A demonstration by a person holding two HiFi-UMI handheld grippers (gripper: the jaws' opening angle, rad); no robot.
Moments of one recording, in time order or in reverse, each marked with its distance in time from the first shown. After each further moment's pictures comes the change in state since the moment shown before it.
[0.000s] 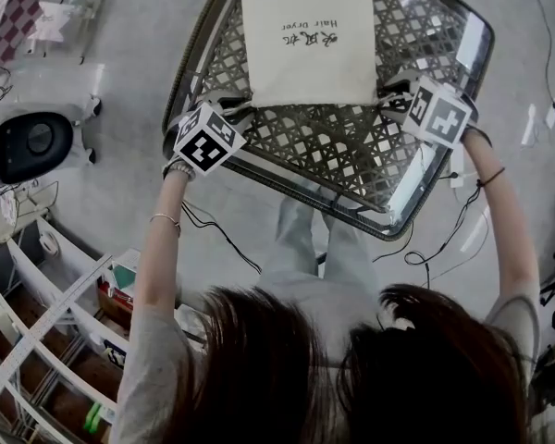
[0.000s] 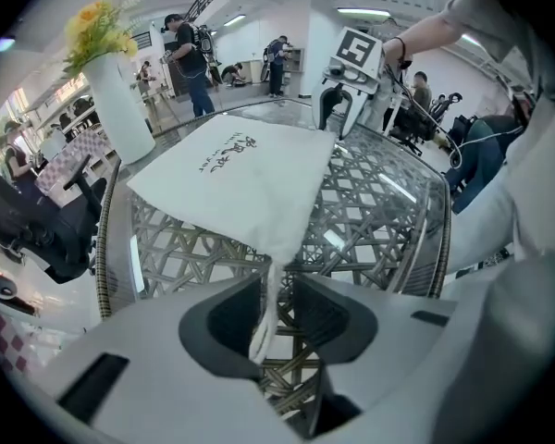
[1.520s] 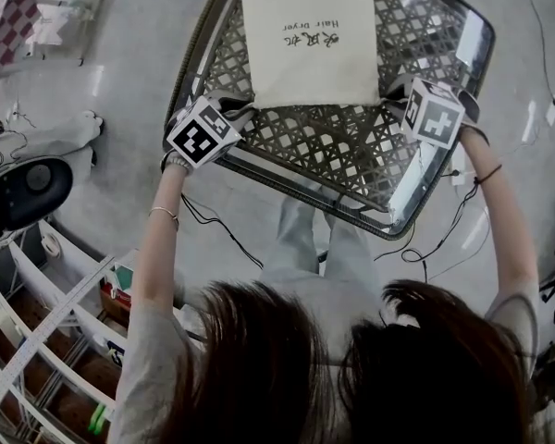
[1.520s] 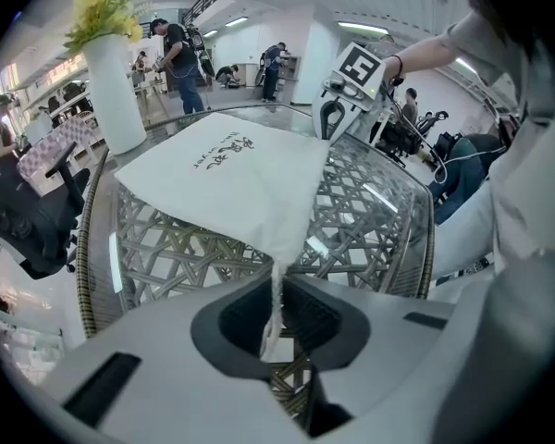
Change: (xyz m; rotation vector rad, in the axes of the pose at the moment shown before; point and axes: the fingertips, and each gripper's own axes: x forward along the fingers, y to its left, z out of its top) left arm -0.001 0.000 0.003 -0.024 -0.033 -0.128; right arm 0.005 0.002 -0.005 -0.073 0.105 0.003
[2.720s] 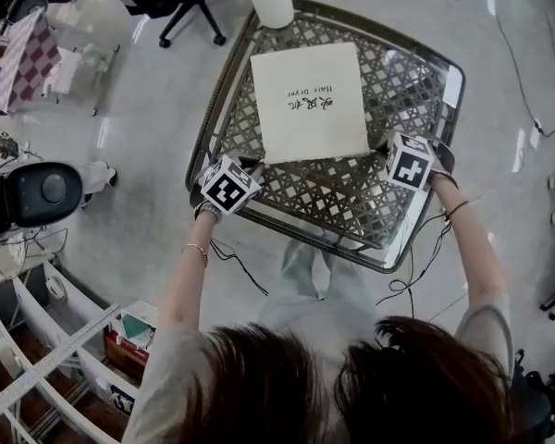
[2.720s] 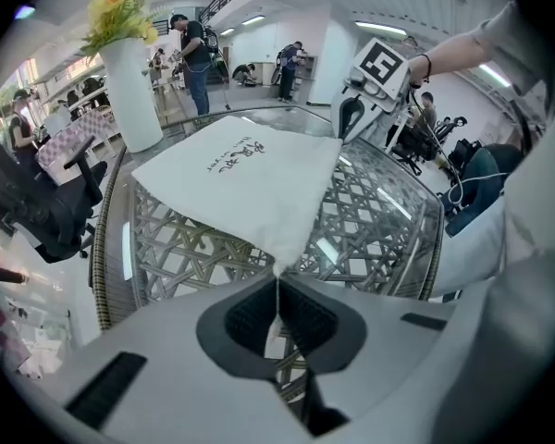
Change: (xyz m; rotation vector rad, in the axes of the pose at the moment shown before) left arm -0.003 0.000 0.002 -0.082 0.001 0.071; right arm -0.015 0.001 0.003 0.116 0.031 -0.091
